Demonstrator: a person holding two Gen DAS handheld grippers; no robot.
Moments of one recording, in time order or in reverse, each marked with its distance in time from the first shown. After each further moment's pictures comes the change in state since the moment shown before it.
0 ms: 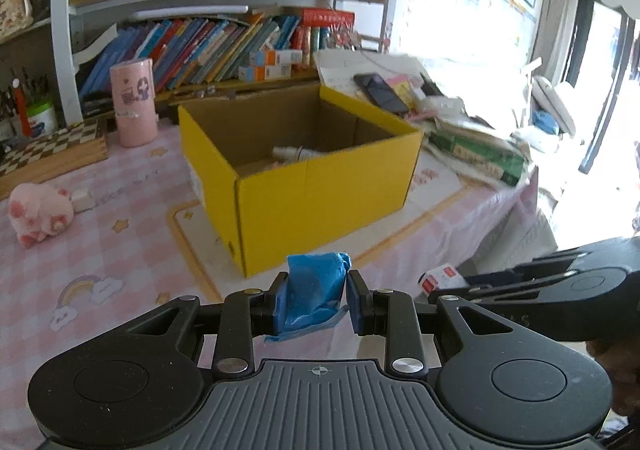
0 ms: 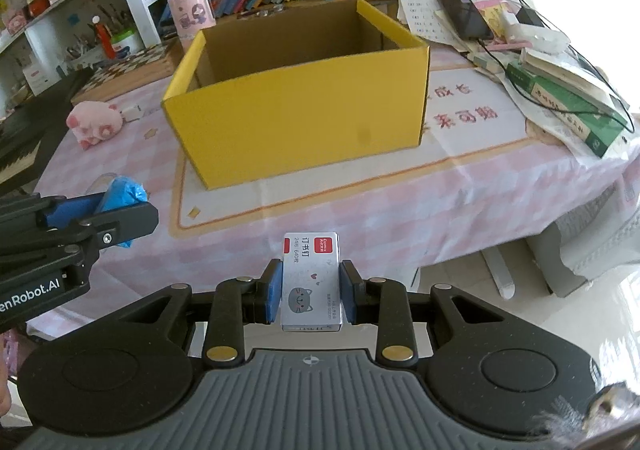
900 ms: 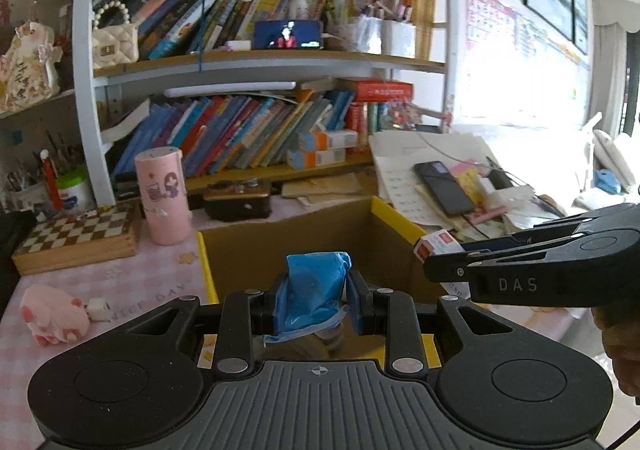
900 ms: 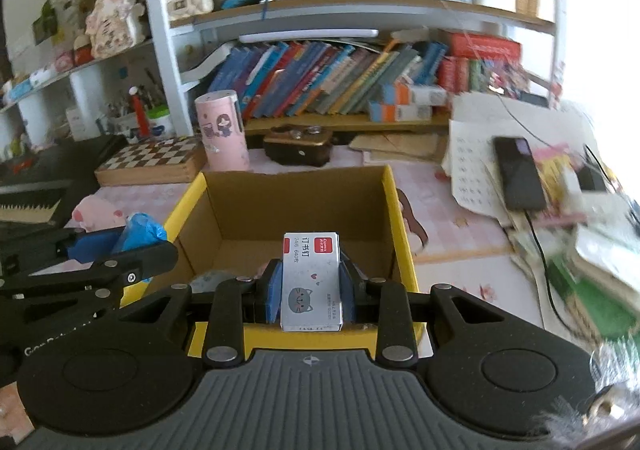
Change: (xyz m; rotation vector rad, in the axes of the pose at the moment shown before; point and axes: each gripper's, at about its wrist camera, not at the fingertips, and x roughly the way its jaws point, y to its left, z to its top) left arm 0.066 -0.010 0.099 -0.031 -0.184 0.214; right arm 0.033 -0.045 0.157 -0.221 -0.236 0.153
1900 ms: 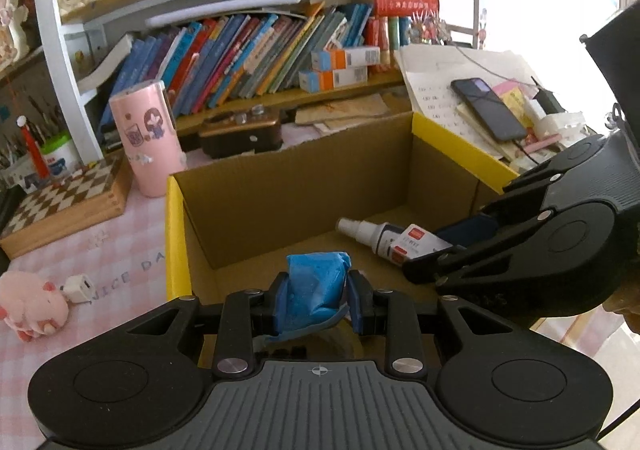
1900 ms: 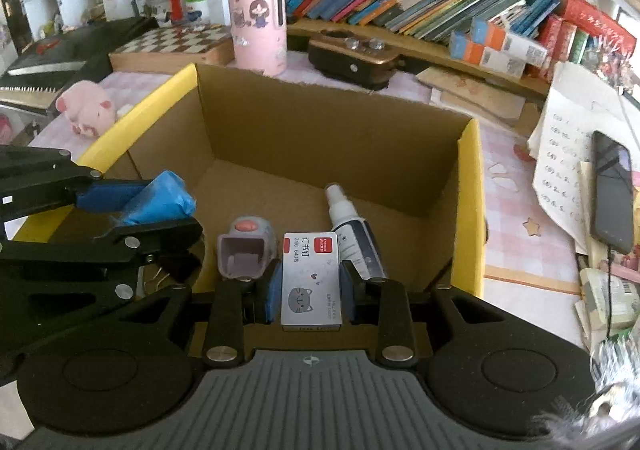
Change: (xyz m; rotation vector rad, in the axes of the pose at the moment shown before) left arm 0.100 -0.002 -0.012 0.056 0.225 0.071; right arm 0.129 -0.015 0.007 -0.238 0.285 0.141
